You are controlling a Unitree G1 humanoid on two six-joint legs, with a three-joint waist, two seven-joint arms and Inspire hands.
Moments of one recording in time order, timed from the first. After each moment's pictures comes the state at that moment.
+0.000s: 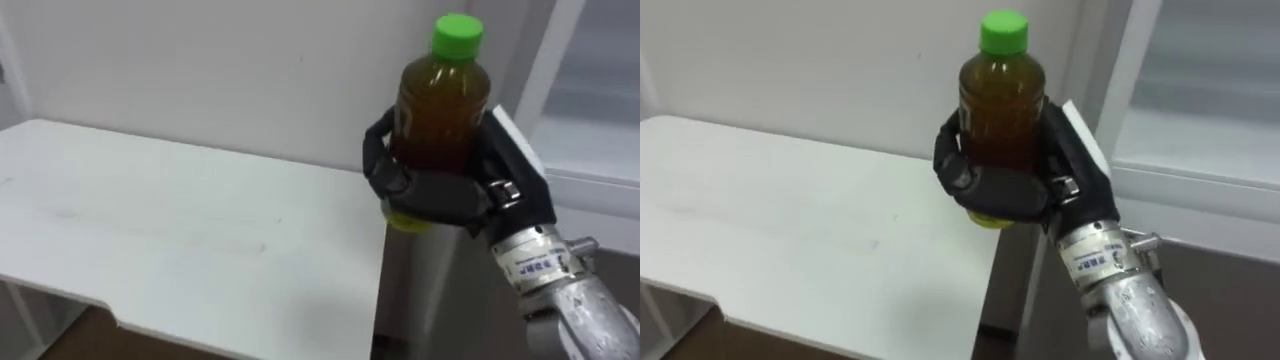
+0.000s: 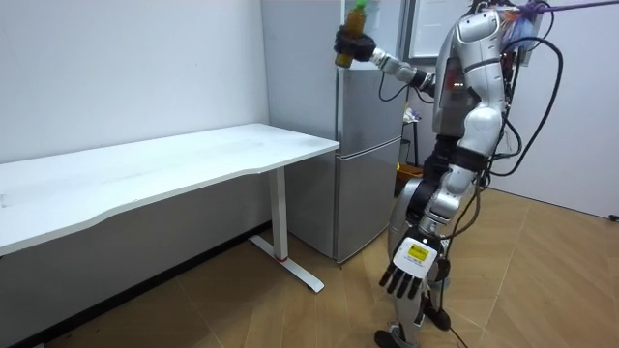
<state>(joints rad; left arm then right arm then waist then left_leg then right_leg) 0.34 0.28 0.12 1.01 0.01 -0.02 -0.10 -0.41 -0.51 0.16 -0.27 0.42 -0.08 -0.11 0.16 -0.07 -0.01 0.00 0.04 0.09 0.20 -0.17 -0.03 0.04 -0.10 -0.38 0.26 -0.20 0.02</state>
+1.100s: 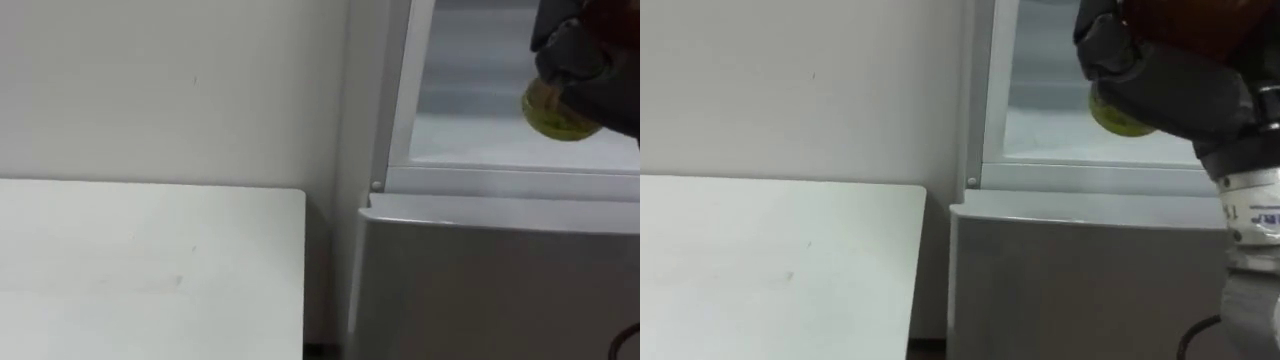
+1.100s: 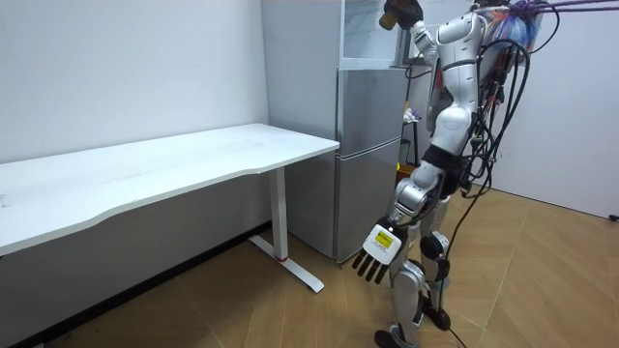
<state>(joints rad) 0.37 0.27 0.20 0.99 0.01 -0.03 -0.10 -0.32 -0.55 -0.18 -0.41 0.43 -0.08 -0.13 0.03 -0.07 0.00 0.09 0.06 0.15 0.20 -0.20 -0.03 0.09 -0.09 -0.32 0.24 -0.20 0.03</state>
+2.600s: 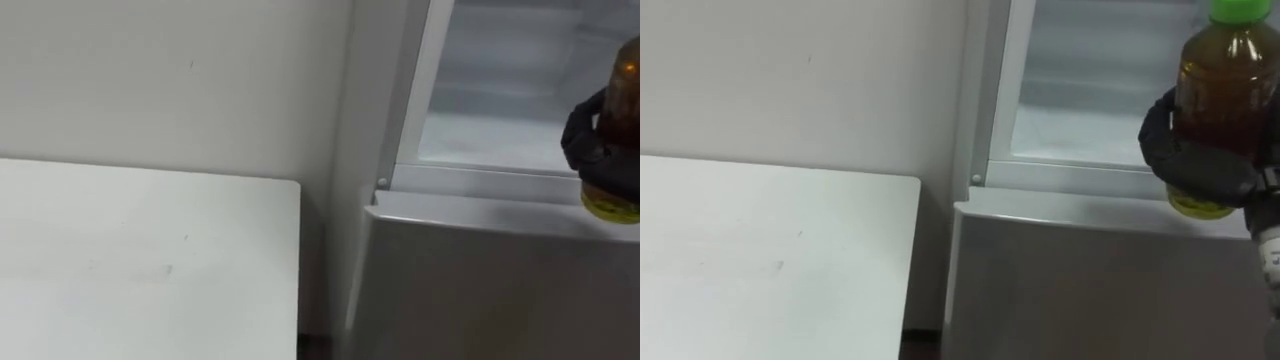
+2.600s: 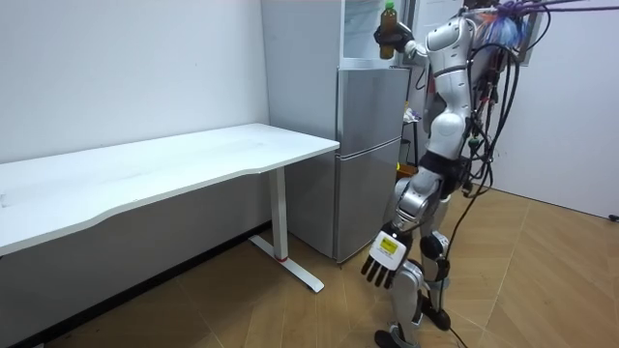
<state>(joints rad) 0.36 0.27 0.24 1.01 0.08 -0.02 -0.14 -0.28 -0.66 -0.22 -0.04 0.27 -0.03 -0.18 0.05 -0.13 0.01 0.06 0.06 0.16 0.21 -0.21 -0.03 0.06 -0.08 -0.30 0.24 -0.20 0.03</state>
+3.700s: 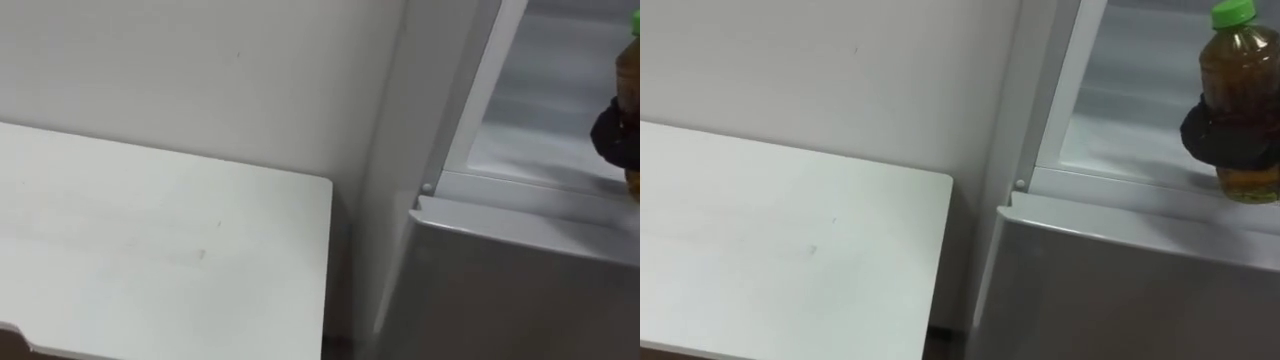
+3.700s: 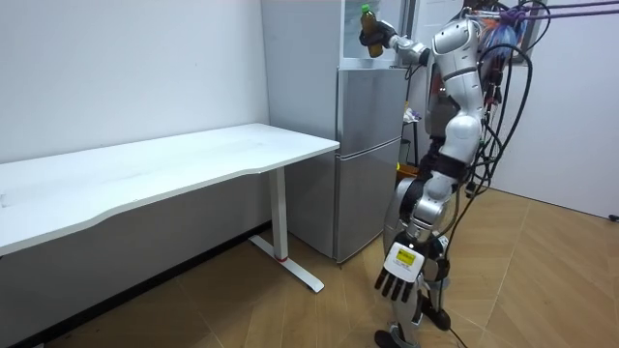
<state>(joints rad) 0.40 0.31 0.27 0.96 0.08 0.04 -0.17 -0.57 -0.79 -0.07 0.37 0.15 0.06 -0.23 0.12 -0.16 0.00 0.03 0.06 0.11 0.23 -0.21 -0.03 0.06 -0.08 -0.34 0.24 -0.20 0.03</state>
